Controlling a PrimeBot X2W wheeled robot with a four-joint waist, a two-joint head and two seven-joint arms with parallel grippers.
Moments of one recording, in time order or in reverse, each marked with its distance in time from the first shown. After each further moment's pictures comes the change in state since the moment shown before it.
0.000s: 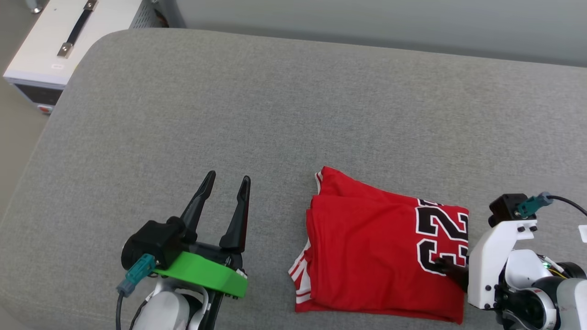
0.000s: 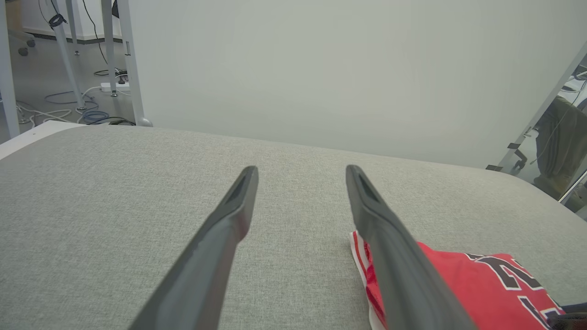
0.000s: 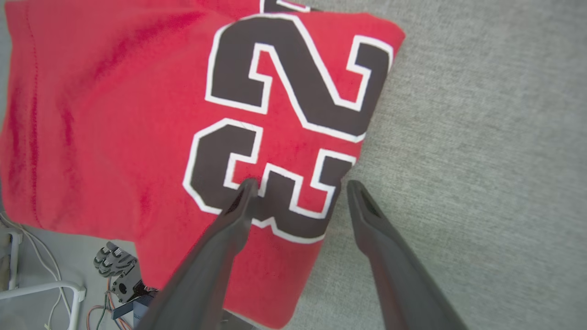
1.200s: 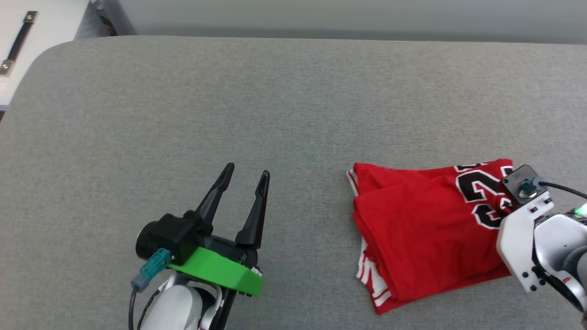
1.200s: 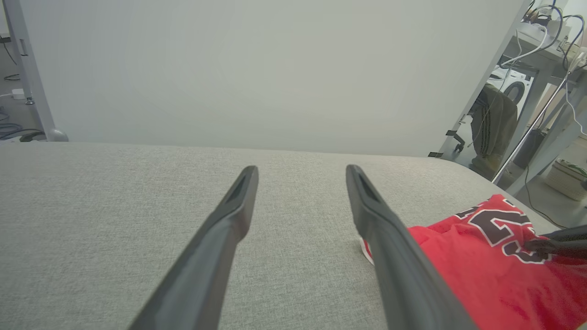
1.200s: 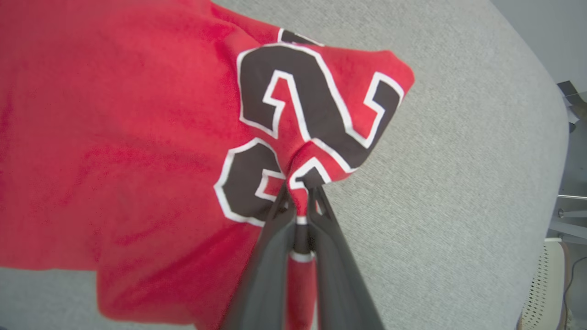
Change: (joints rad) left arm -0.032 0.002 -0.062 -0.020 0.000 0.000 0.000; right arm -0.138 -0.446 0.335 0.007 -0.139 0.001 -0.261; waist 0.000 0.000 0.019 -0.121
